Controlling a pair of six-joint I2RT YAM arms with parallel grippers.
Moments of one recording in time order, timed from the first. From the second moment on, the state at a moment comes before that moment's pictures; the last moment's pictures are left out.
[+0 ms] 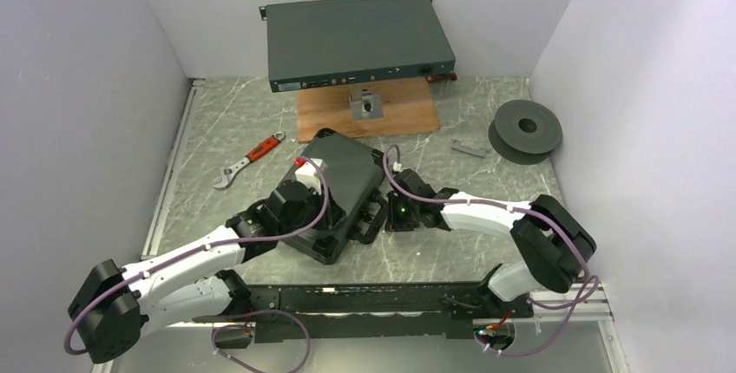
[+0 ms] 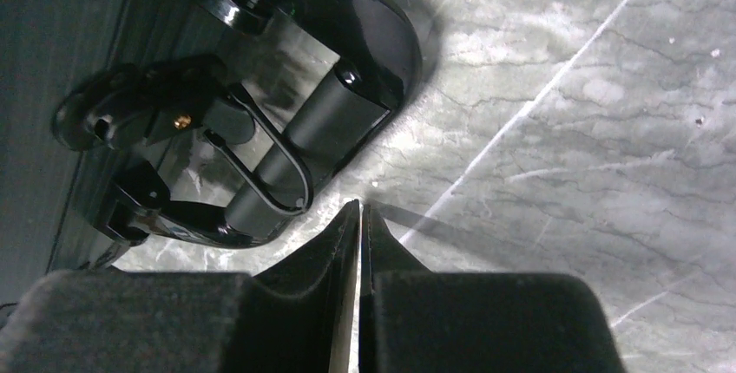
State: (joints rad) left arm -0.84 0.99 0.51 -0.06 -0.03 -0.62; right arm 0.78 1.46 0.67 -0.20 -0.06 0.69
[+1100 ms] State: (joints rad) left arm -0.85 0.98 0.50 -0.06 -0.04 -0.63; right arm 0.78 1.48 0.75 -0.17 -0.11 0.71
